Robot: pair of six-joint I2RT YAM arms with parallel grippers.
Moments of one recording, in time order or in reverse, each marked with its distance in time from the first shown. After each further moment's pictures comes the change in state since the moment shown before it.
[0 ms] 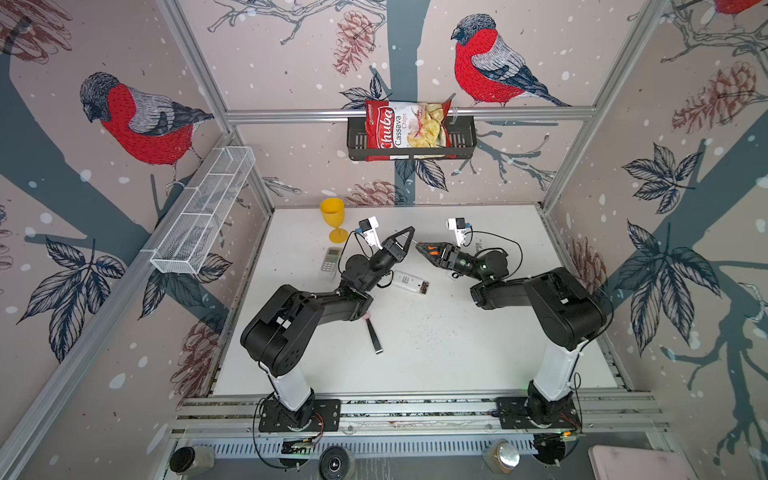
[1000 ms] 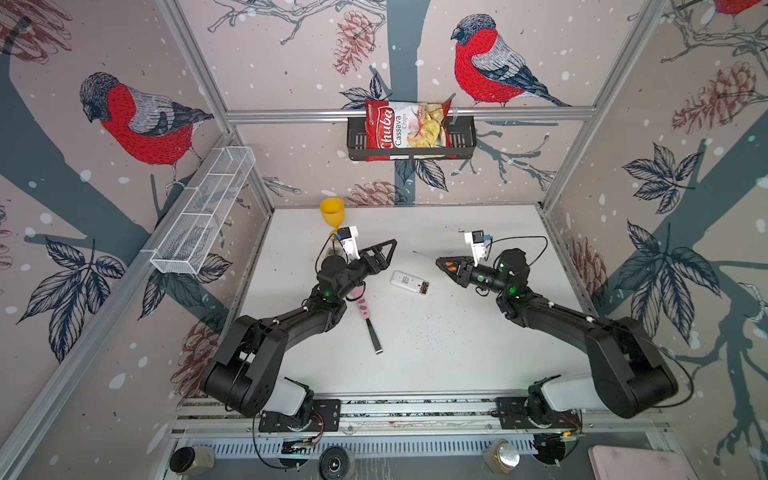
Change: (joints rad) left arm 0.171 -0.291 -0.188 -0.441 0.117 0.253; right arm -0.093 -0.481 -0.203 -0.896 0.102 -0.770
